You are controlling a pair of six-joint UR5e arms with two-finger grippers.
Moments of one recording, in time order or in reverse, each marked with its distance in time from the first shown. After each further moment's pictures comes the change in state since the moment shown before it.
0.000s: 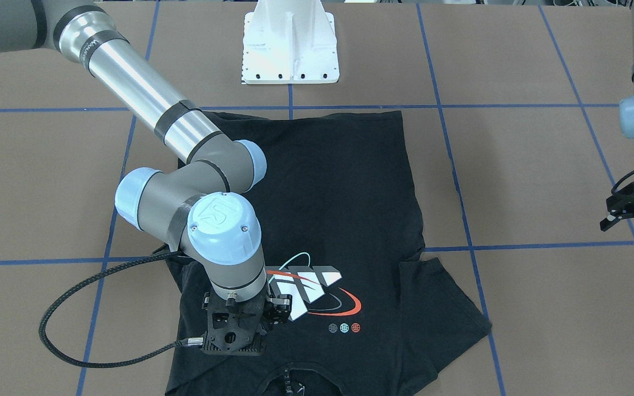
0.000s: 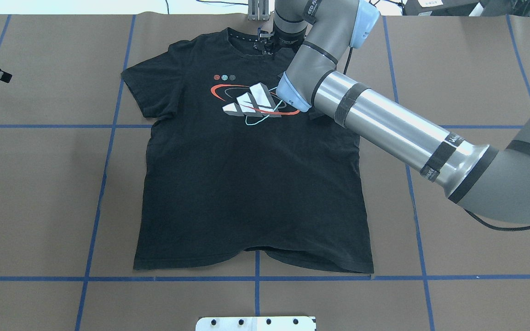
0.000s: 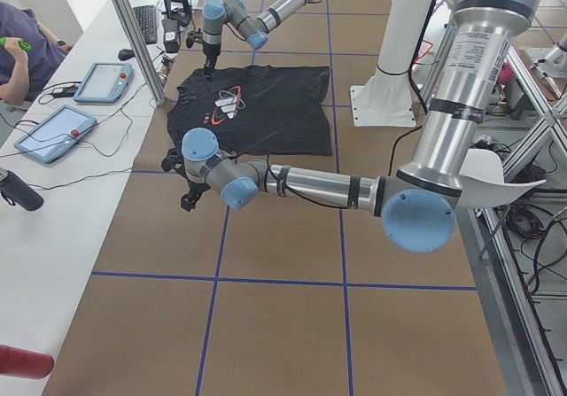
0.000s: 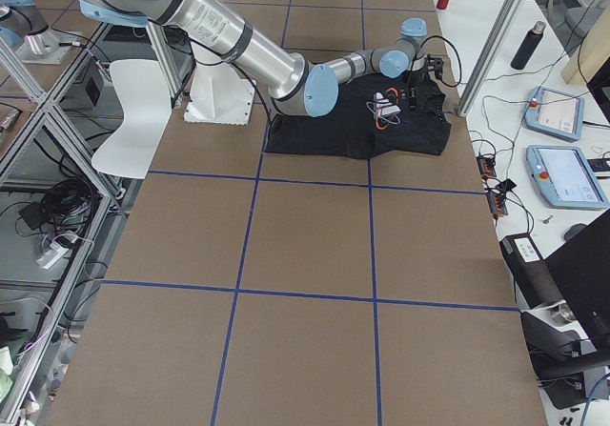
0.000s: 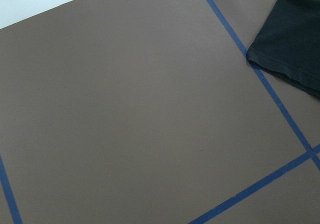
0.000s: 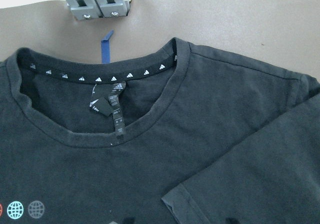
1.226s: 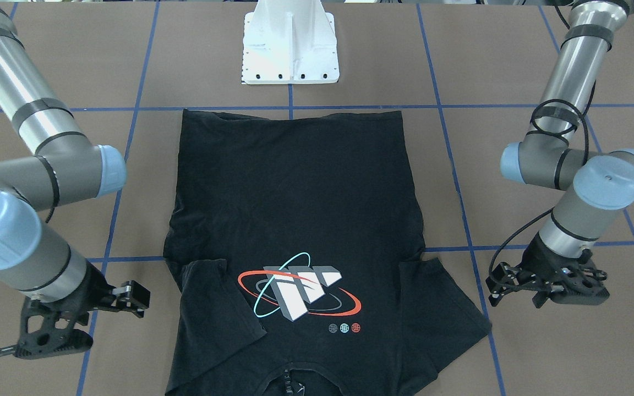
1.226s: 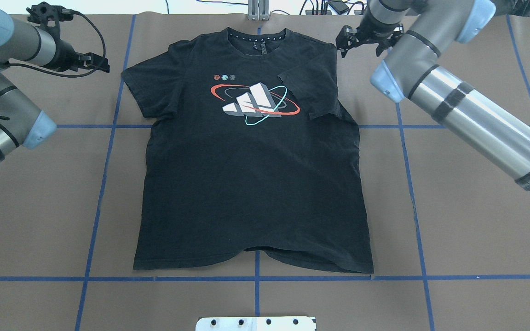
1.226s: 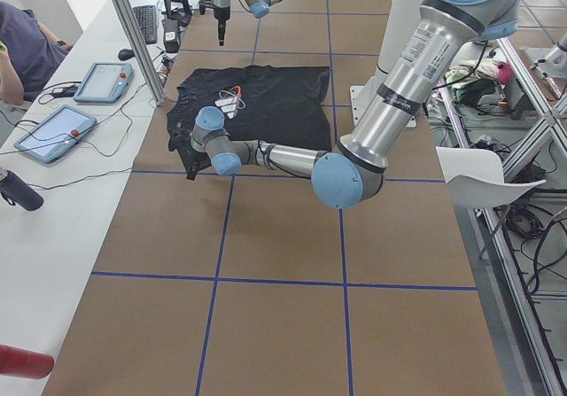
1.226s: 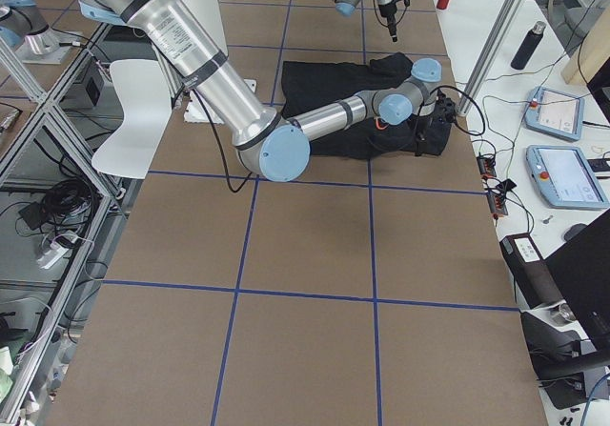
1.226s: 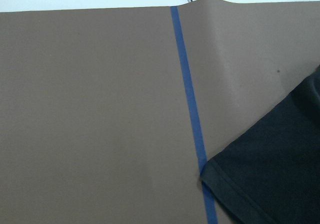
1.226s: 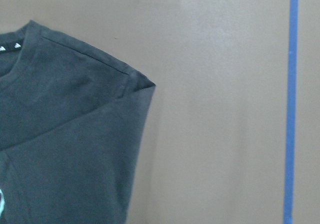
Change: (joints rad) left arm 0.306 -0.296 0.326 -0.244 0.438 -0.682; right arm 0.192 -0.460 0.434 -0.077 0.181 -0.380
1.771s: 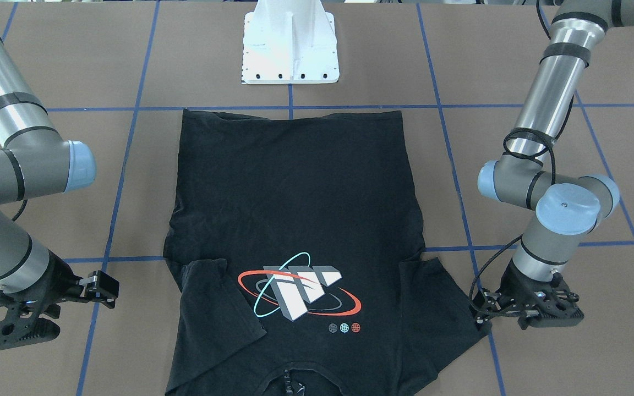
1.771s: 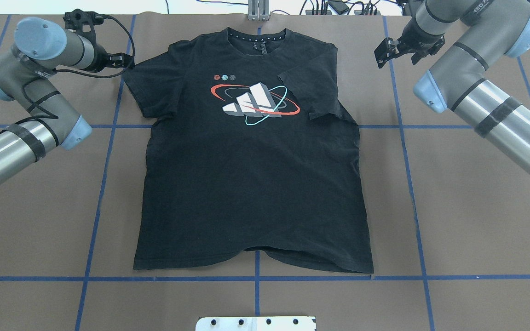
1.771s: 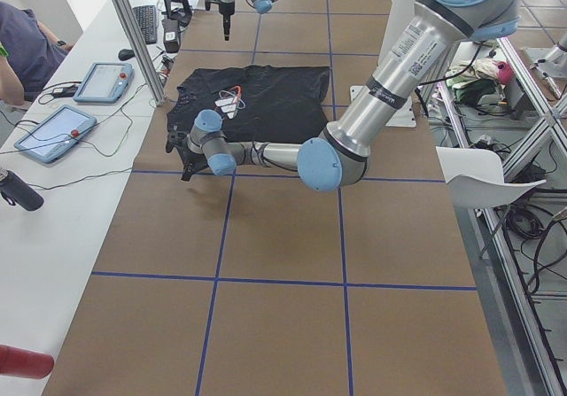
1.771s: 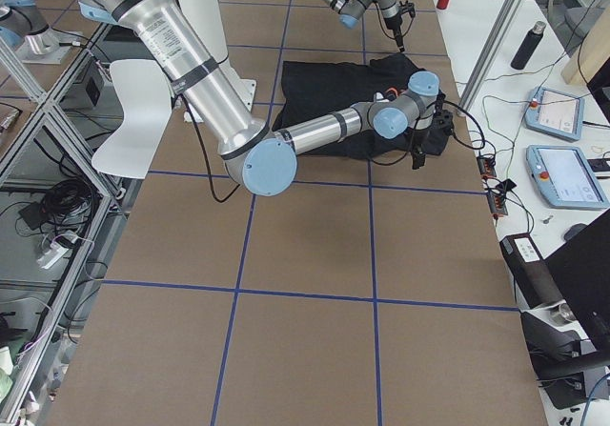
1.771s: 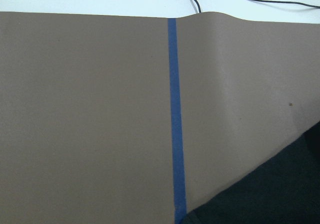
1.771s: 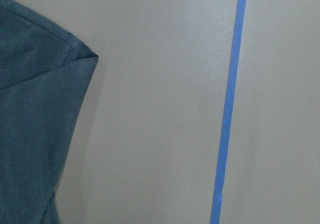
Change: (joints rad) left arm 0.036 -0.099 0.194 -0.099 0.086 -0.030; right arm 0.015 -0.048 0.031 0.002 0.014 -0.043
